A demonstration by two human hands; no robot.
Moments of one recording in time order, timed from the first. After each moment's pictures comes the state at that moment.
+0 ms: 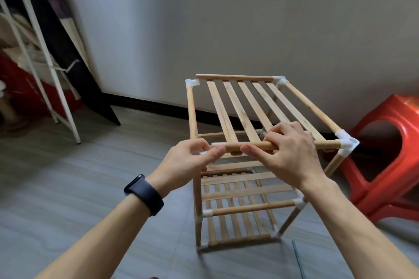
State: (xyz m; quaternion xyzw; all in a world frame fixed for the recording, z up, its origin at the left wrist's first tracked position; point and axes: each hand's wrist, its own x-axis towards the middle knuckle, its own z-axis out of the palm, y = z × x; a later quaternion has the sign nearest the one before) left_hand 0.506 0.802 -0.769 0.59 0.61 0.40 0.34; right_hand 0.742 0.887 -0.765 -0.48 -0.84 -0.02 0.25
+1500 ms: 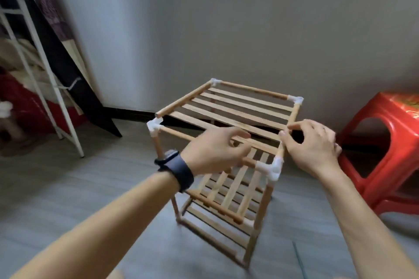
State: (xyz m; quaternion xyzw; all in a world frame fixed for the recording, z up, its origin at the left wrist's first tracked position) left_hand 0.573 0.812 -0.701 0.72 0.59 0.23 0.27; right_hand 0.798 0.898 -0.751 -0.67 -0.68 0.12 0.28
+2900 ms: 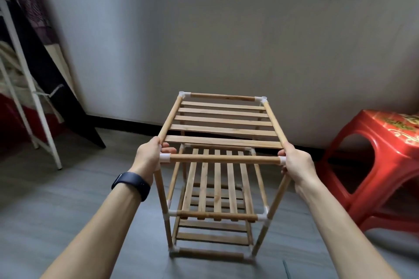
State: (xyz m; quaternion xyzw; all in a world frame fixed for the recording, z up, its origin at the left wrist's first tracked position) left_hand 0.477 0.869 -0.760 0.19 0.63 0.62 0.44; right_hand 0.780 0.928 -0.765 -0.66 -0.46 0.39 0.45
